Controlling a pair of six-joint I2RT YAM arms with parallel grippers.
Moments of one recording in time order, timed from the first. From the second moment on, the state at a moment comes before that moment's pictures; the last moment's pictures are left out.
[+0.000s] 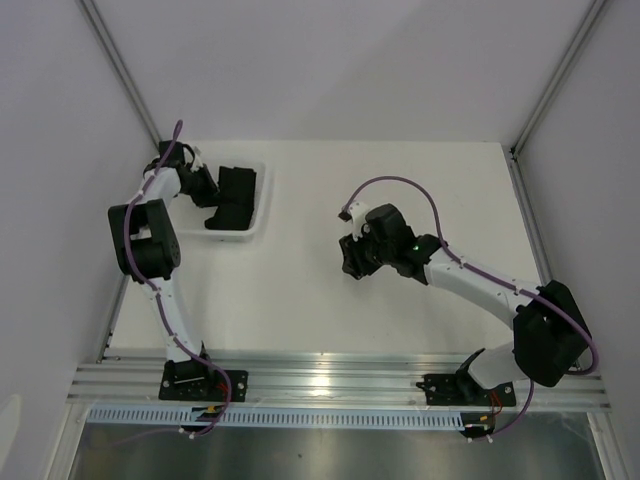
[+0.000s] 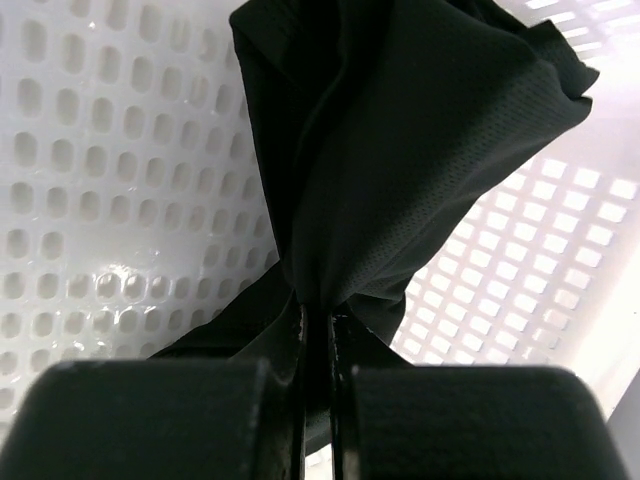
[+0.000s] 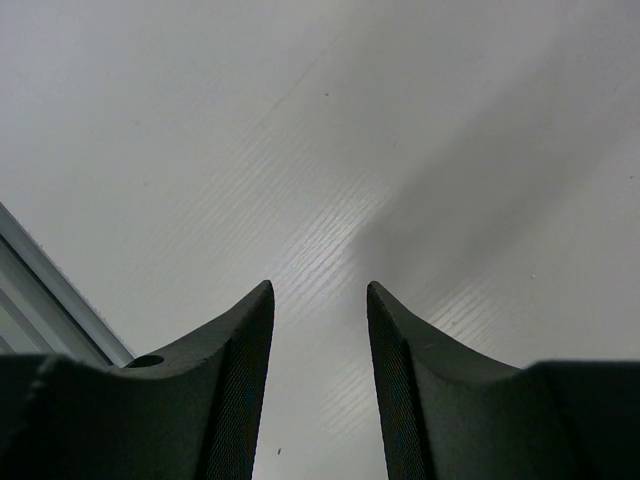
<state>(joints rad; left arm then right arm) 0.19 2.15 1.70 -0.60 0.46 -0.33 0.72 1.43 0.99 -0.30 -0.19 0.08</state>
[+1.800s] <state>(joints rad) 0.10 2.12 1.68 -0.77 0.28 -0.04 0.75 1.40 0.98 -0.31 -0.18 0.07</state>
